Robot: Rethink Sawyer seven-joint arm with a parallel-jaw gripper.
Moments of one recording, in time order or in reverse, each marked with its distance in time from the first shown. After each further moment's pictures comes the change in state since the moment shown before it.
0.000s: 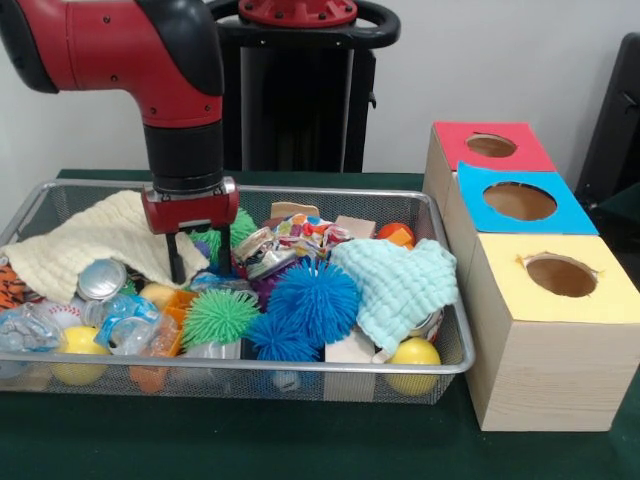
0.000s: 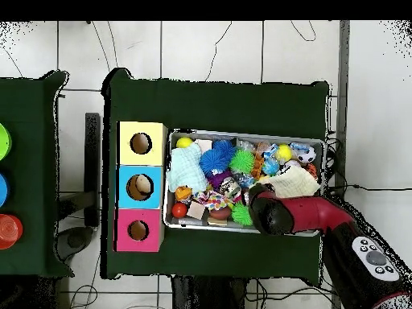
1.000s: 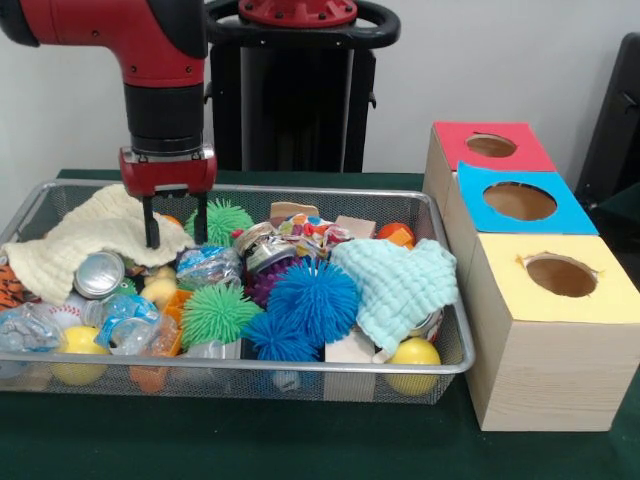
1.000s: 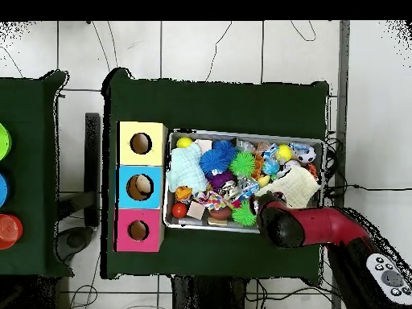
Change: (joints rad) arm -0.018 -0.107 -0.031 0.078 0.005 -0.001 0.000
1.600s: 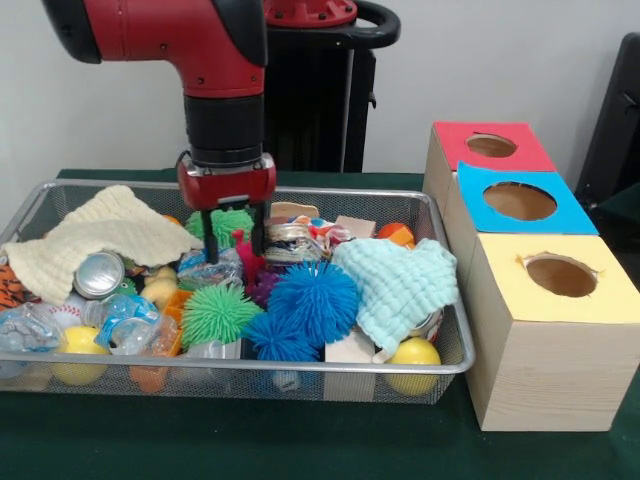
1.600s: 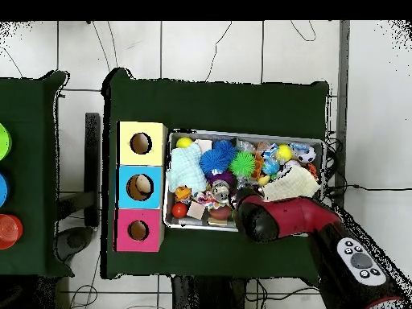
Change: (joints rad) arm 0.109 0.014 -0.009 0.000 0.000 -0.059 0.000
